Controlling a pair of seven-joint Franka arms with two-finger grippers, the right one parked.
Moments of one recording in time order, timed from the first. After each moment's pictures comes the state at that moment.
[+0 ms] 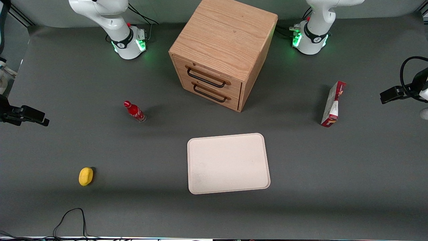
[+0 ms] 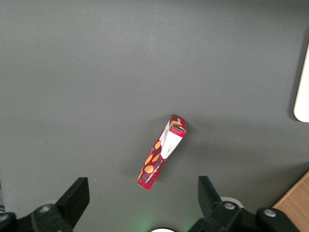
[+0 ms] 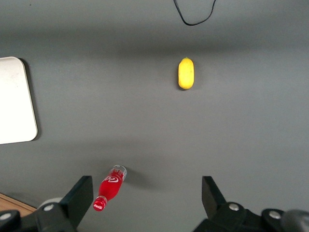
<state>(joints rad) -0.03 0.09 0.04 -1.52 0.11 1.48 -0.10</state>
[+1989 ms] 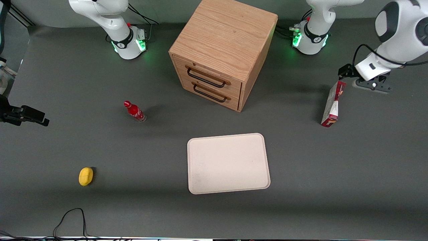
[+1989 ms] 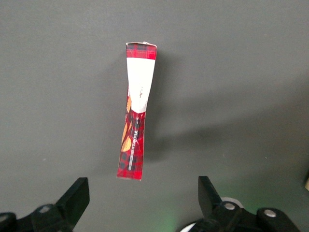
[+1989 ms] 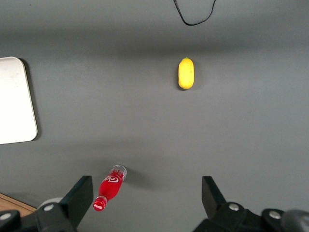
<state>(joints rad) -0.02 -0.32 0.08 -2.50 0.06 2.02 0.28</state>
